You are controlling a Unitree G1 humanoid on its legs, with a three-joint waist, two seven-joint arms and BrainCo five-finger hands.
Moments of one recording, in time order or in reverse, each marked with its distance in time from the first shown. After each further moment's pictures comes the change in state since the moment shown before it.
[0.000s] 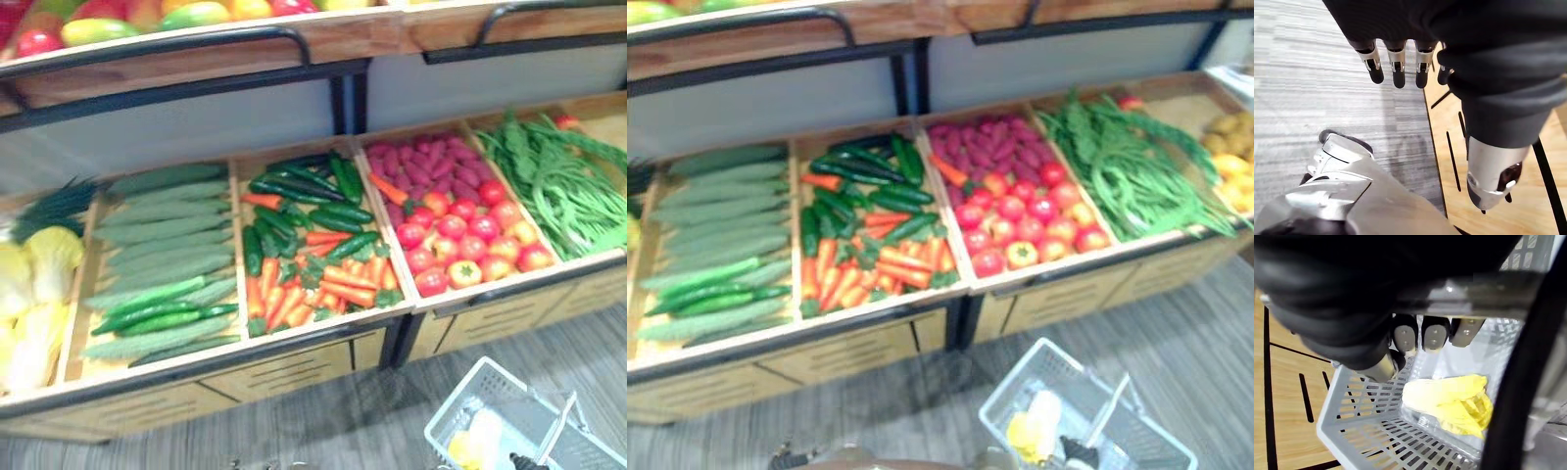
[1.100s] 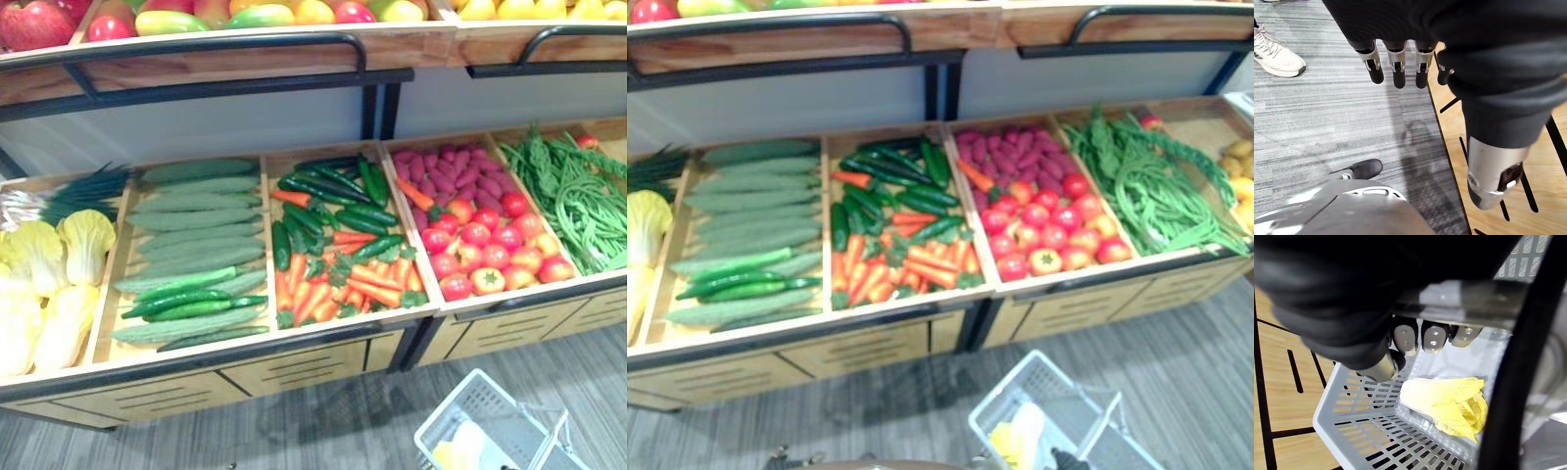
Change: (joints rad) left arm -0.025 0.096 -0.151 0.075 -0.028 -0.003 0.003; right arm 0.007 -0.041 0.140 0.087 0.129 -0.012 0.092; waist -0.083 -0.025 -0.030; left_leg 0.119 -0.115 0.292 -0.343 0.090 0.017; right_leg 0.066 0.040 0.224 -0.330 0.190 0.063
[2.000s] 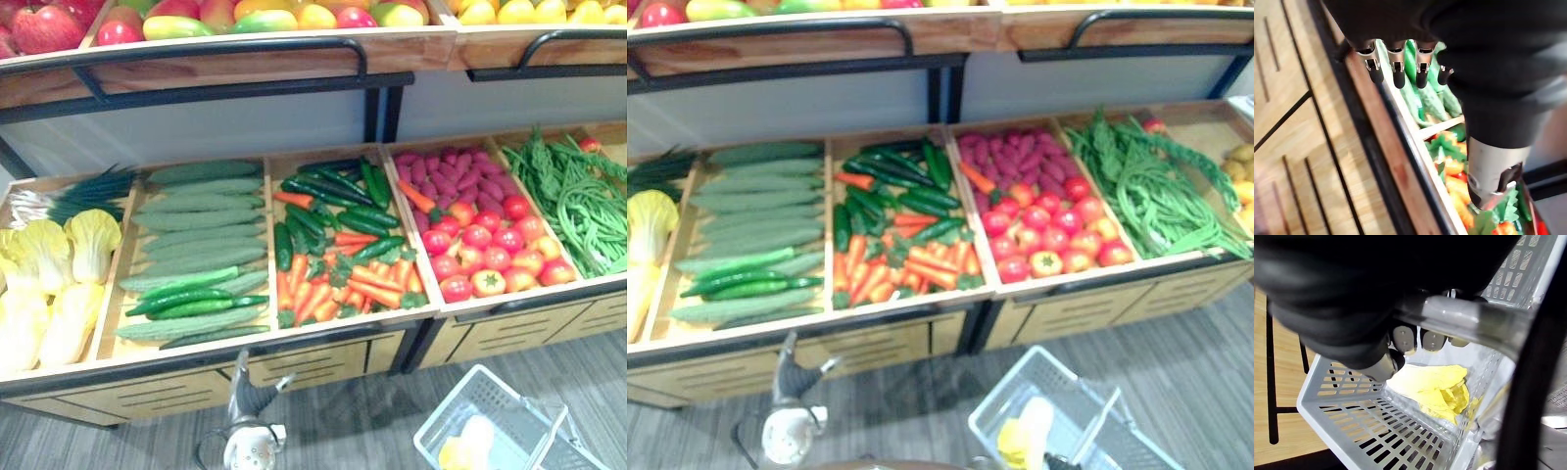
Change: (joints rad) left arm 0.142 -0.040 -0.226 -0.816 0.167 -0.115 0.267; right arm 0.058 0.021 0.128 -0.018 -0.002 -0.053 -0.033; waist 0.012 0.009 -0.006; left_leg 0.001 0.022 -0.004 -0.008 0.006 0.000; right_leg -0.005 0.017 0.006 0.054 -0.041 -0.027
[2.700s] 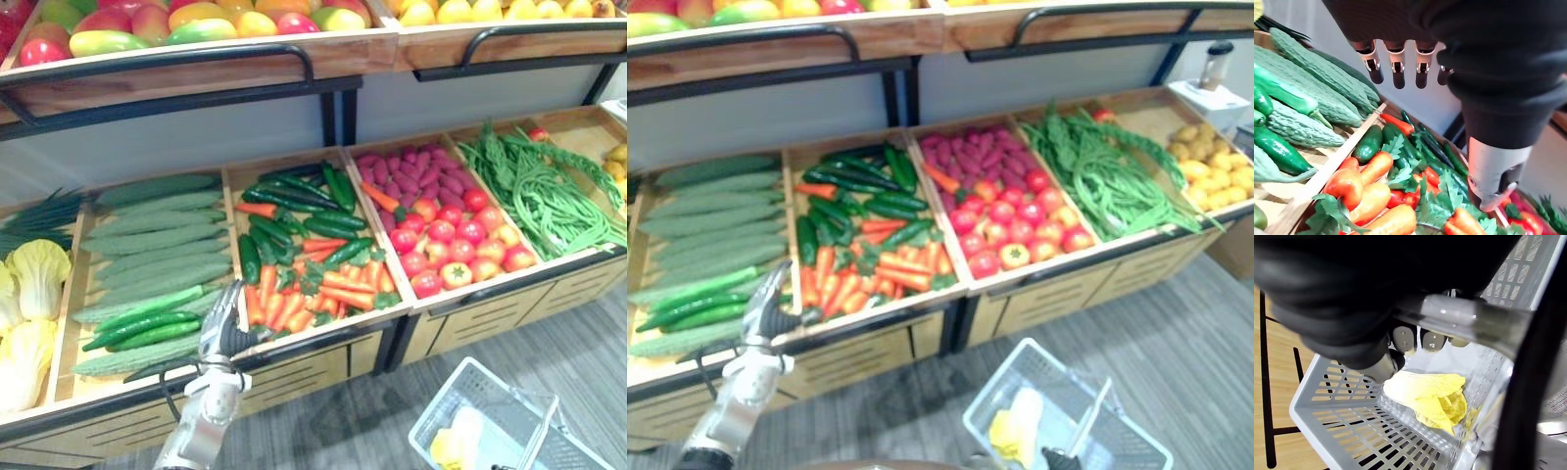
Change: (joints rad) left arm -0.233 0.333 -0.059 0.029 0.235 0.008 -0.041; right arm -0.021 -0.022 0.023 -0.006 -0.029 0.000 0.014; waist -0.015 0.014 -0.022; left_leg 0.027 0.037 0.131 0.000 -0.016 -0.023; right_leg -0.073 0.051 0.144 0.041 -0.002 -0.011
